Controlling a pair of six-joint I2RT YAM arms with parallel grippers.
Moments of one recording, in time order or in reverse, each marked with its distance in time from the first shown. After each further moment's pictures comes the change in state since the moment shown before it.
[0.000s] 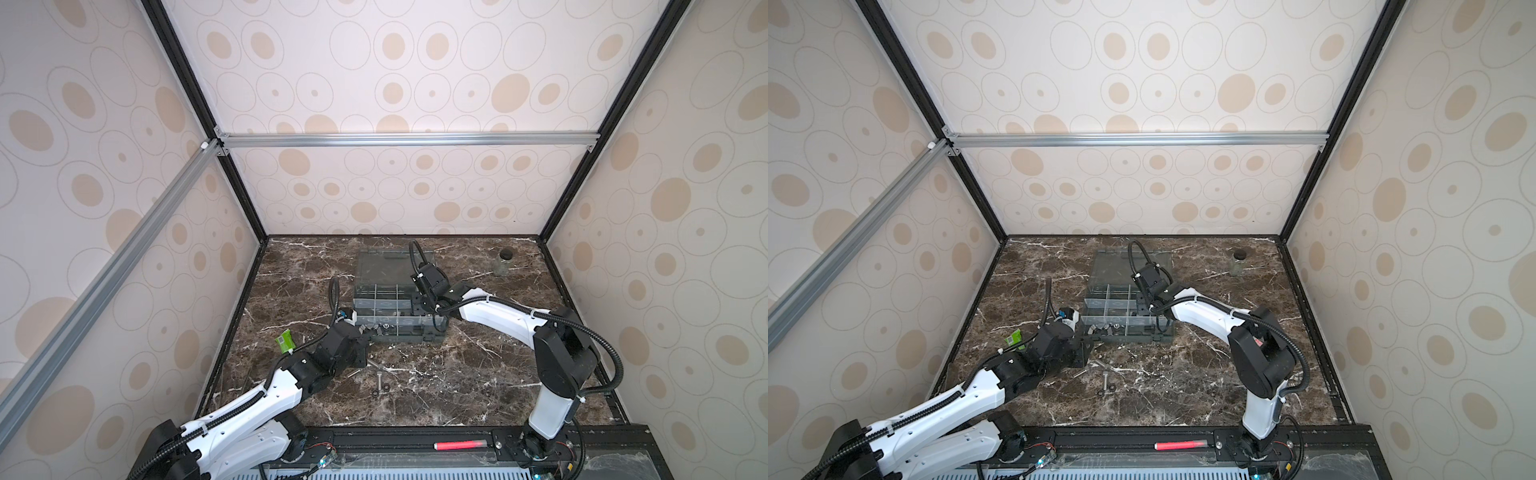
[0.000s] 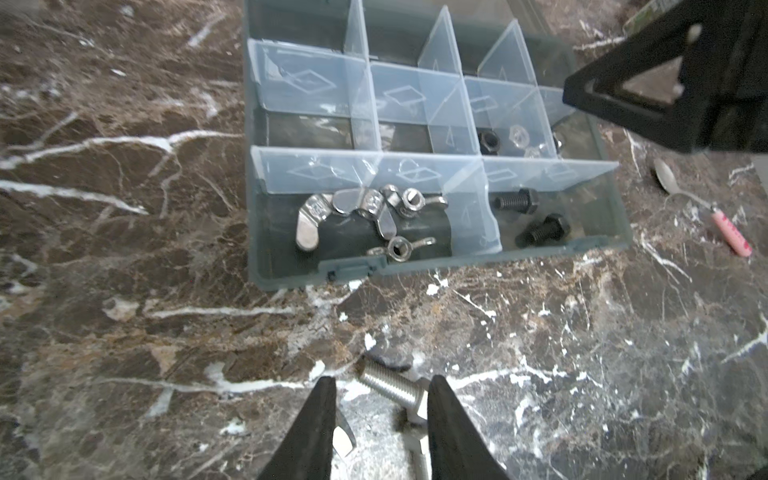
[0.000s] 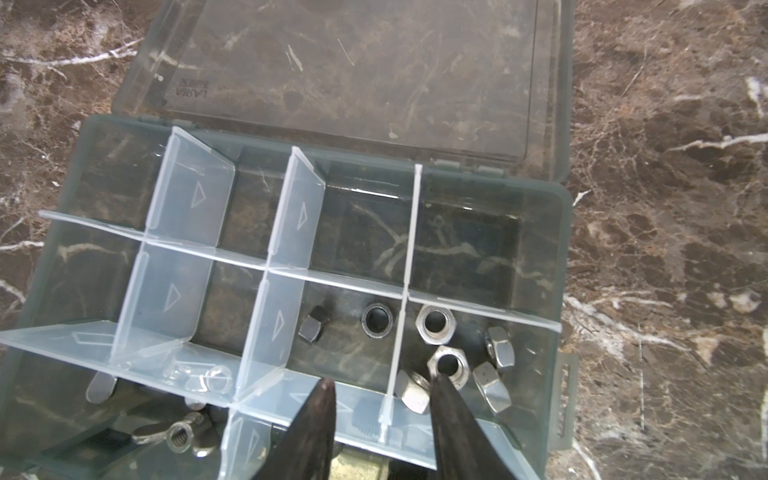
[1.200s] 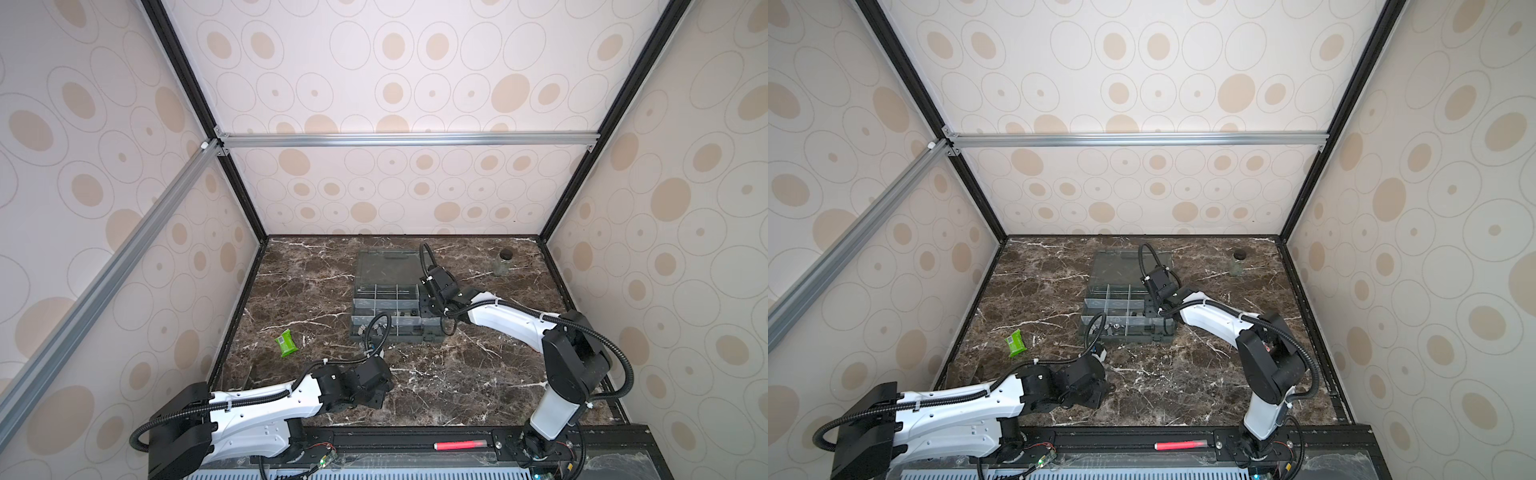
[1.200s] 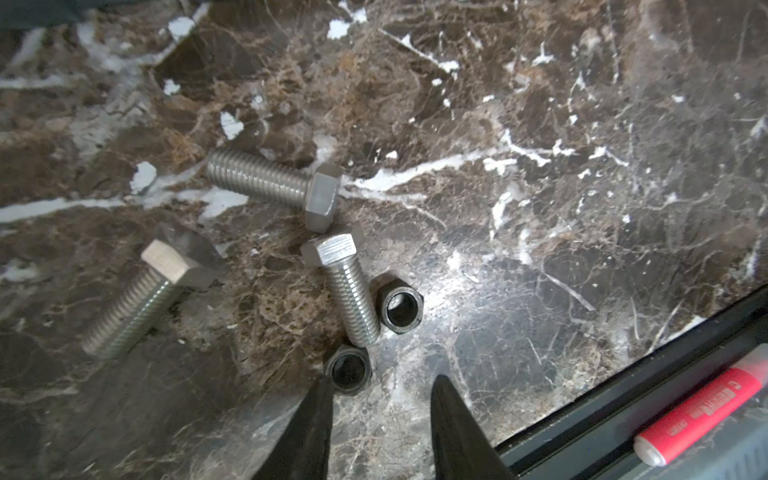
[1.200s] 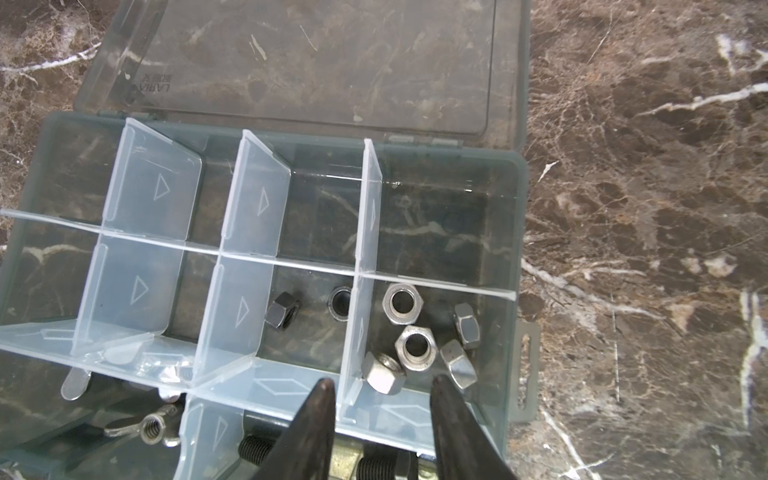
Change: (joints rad) left arm -0.365 0.167 -0.003 -0.129 0.026 -0.186; right arm -0.034 -0.057 -0.085 0.029 -0.015 0.019
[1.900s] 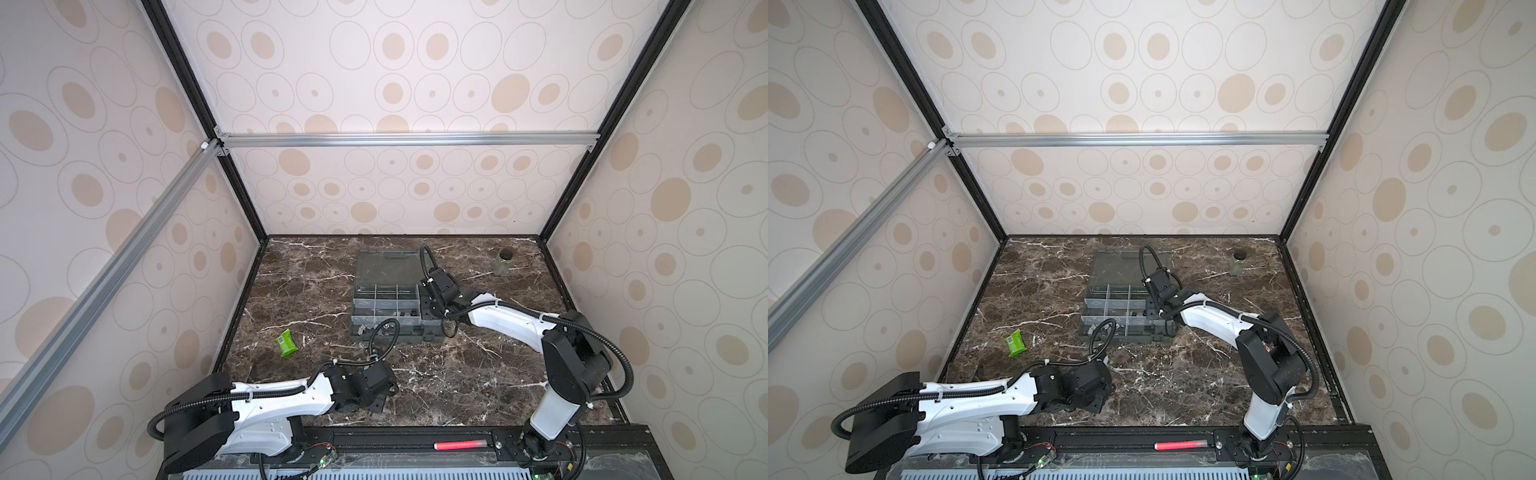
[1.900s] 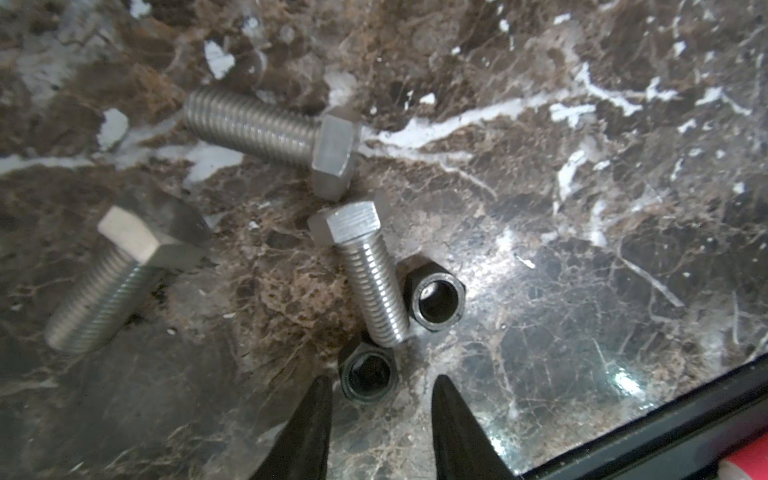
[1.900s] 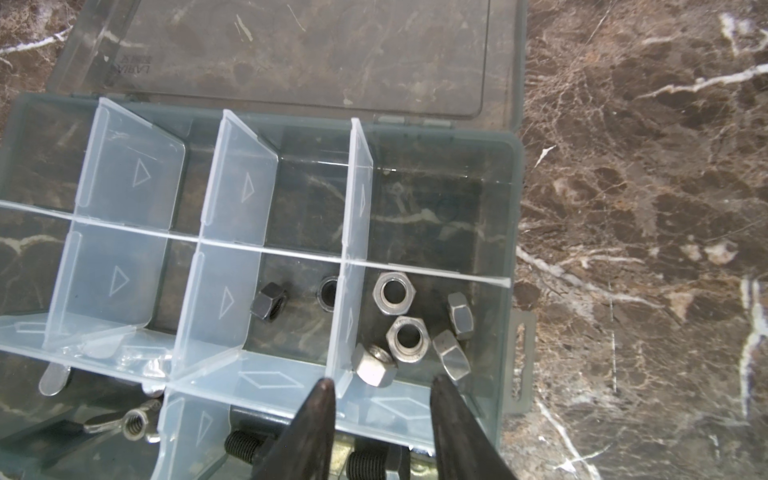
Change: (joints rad) left arm -0.020 0.097 0.000 -0.006 -0.010 -0.011; right arm -0.002 -0.005 -0.027 0.002 -0.001 0.000
